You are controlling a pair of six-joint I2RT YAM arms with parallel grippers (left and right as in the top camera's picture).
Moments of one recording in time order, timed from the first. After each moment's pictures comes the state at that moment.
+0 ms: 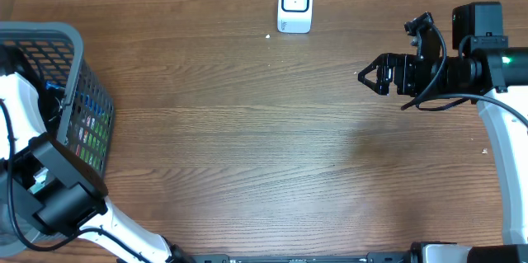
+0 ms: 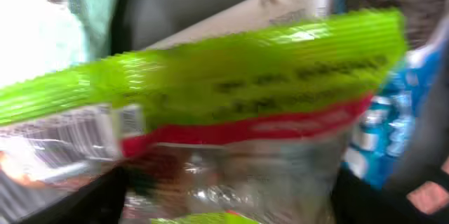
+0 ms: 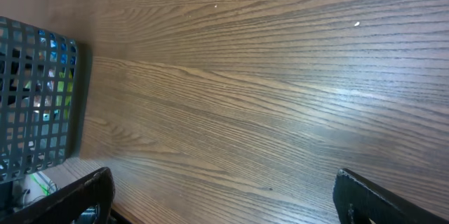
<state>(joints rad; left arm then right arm) 0.65 2.03 1.70 -1.14 -0.15 -0.52 0.00 1.50 1.52 -1.17 -0.60 0.04</state>
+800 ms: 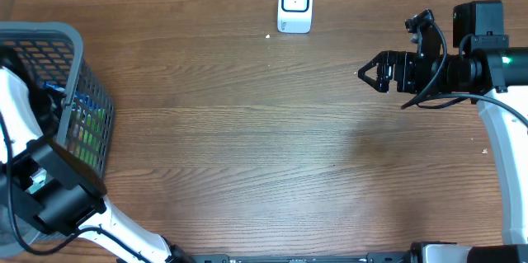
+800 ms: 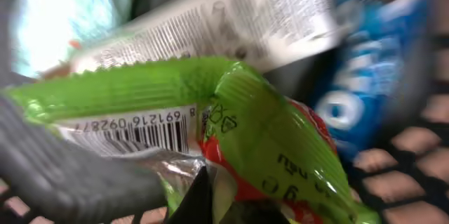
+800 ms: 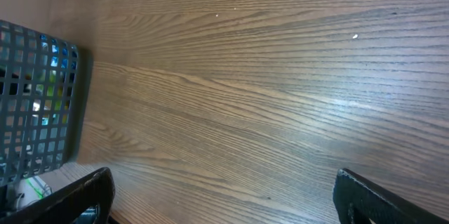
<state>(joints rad) 0.66 2.04 1.86 -1.35 -0.10 -0.48 0.00 1.50 1.52 -1.14 -0.60 0.04</state>
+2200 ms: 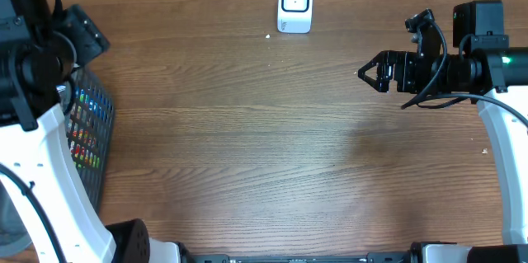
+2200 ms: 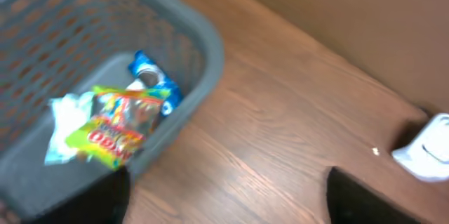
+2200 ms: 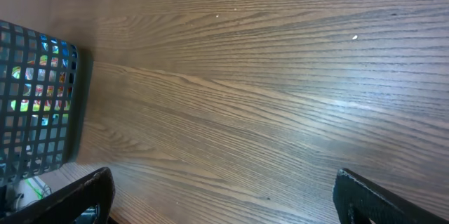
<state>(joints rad) 0.19 1.63 2.38 -1.59 -0.23 -0.44 0.00 1.50 1.52 -1.13 -0.60 0.05</state>
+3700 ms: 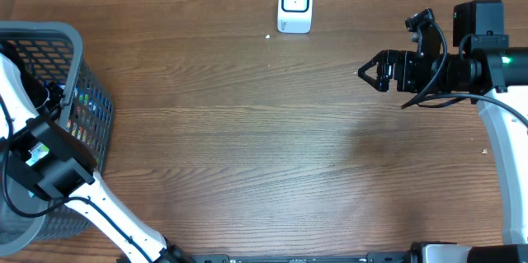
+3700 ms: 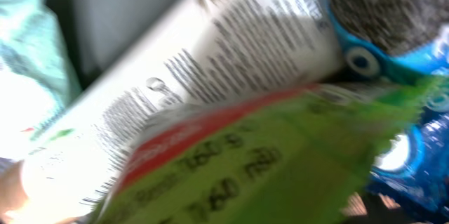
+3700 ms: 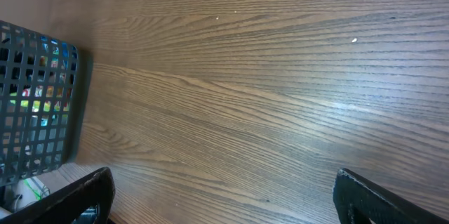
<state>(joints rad) 0.67 2.40 2.26 -1.59 -0.06 -0.24 0.00 1.50 1.52 -1.13 -0.60 0.04</state>
